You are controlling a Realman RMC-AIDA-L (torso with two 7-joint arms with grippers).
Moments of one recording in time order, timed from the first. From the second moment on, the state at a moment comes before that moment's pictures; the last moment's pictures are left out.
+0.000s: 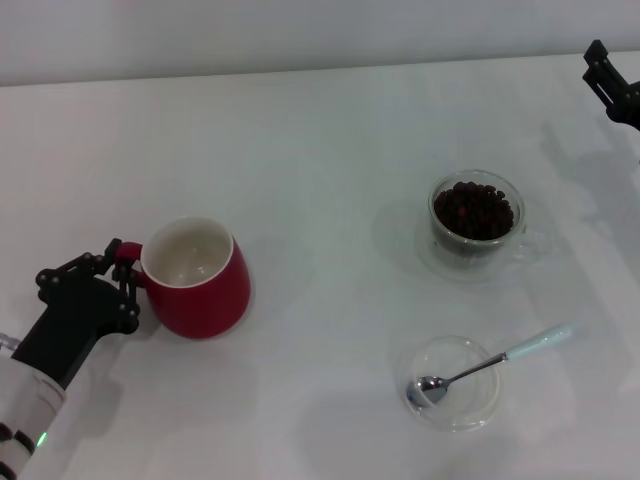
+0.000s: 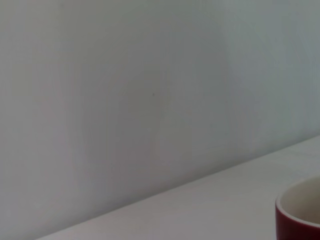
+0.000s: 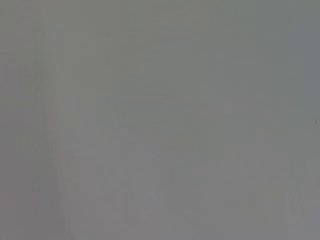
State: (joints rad) left arm -0.31 -2.10 2.76 0.27 -0.96 1.11 0.09; right arm 0.37 2.01 -1.87 -0.19 0.43 -1.14 0.38
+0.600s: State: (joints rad) left arm -0.33 -2.10 2.79 0.31 -0.95 1.05 0.14; right arm 0.37 2.01 -1.88 -0.19 0.43 -1.17 0.38
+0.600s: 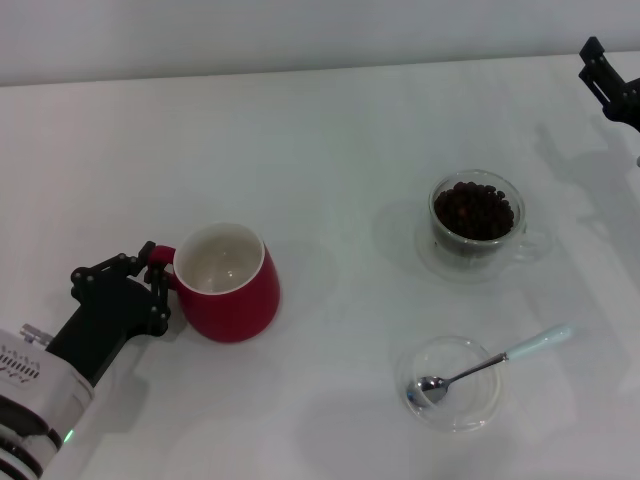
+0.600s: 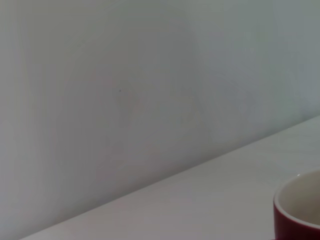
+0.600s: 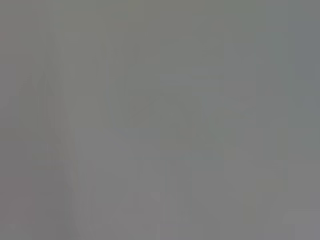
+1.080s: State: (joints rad) left arm -0.35 -2.10 2.83 0.33 -0.95 1.04 0.14; right arm 0.37 2.01 -1.89 -0.19 0.43 -1.17 0.38
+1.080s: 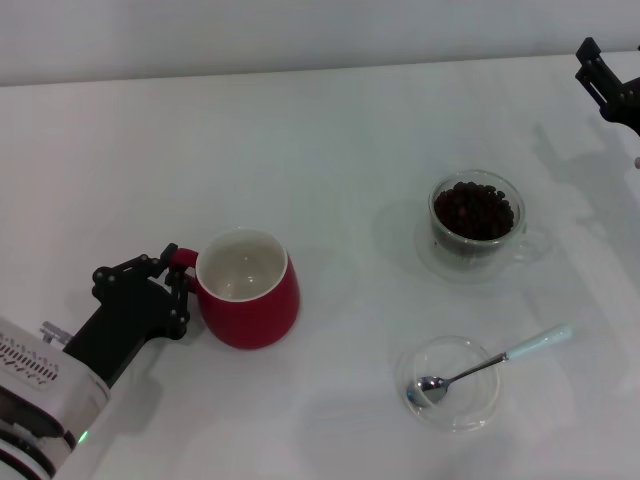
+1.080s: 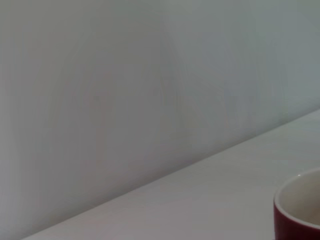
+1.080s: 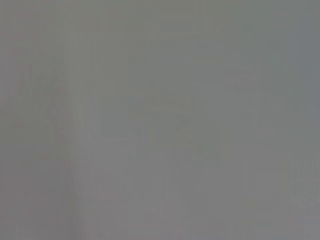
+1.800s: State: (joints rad) left arm -0.34 -2.09 2.84 0.34 -0.94 1.06 0.14; right arm 0.36 2.01 -1.90 -0.19 0.43 -1.19 0.38
